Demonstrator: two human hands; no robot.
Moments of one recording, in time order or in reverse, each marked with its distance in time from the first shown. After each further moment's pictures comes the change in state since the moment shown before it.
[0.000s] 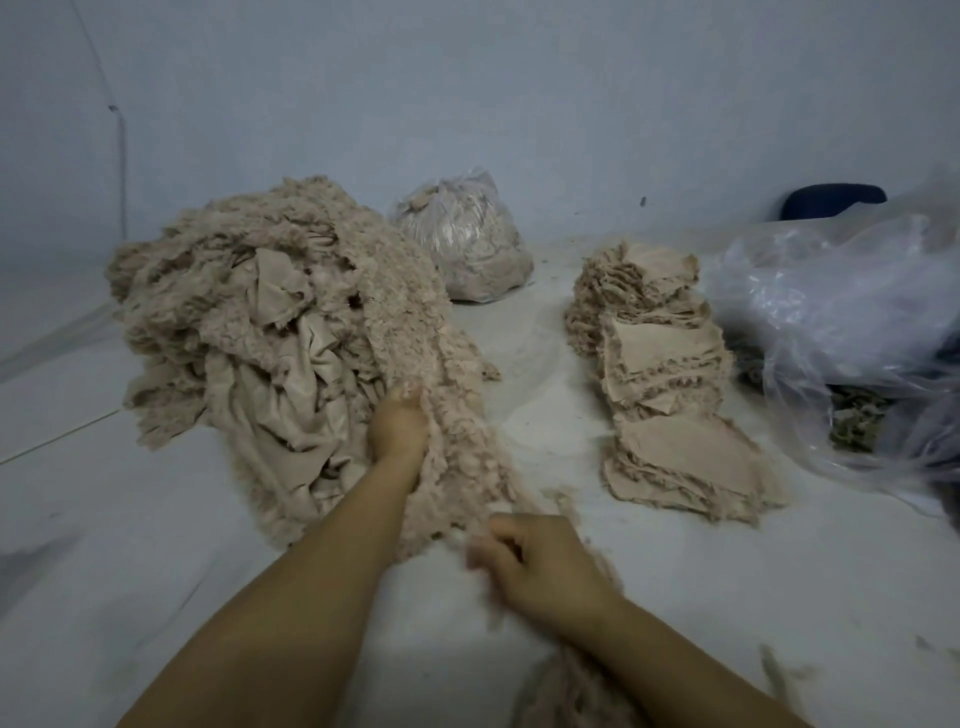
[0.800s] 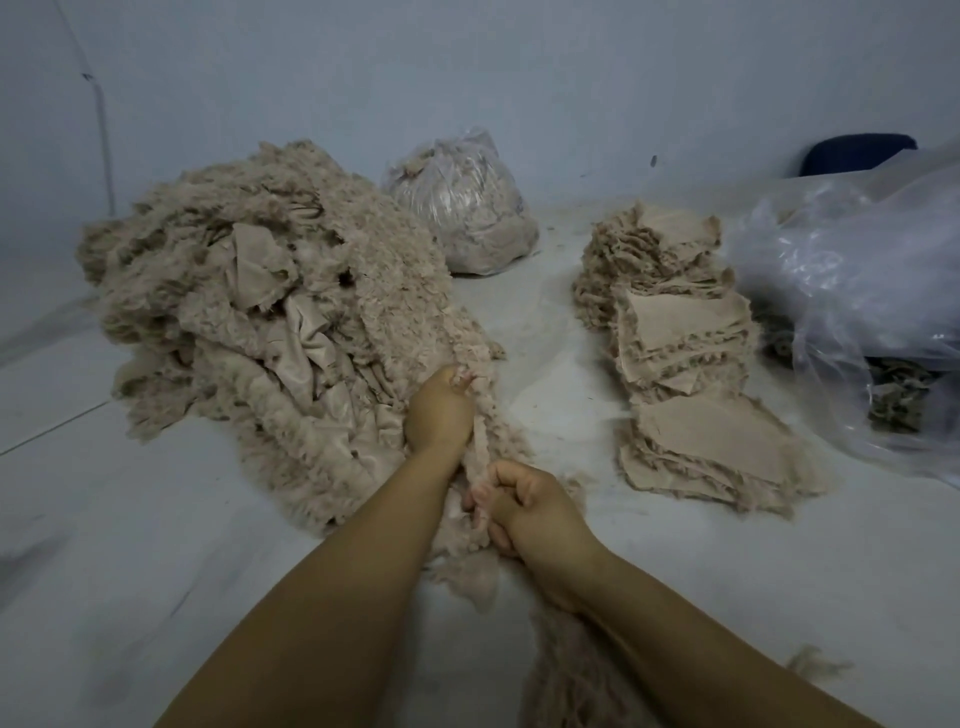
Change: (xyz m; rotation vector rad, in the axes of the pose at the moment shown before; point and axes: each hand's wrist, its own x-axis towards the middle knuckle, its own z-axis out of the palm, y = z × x) left_hand 0.001 -0.006 0.034 0.394 -0.059 0.232; right_hand 0.031 0.002 0.007 0.748 0.051 0.227
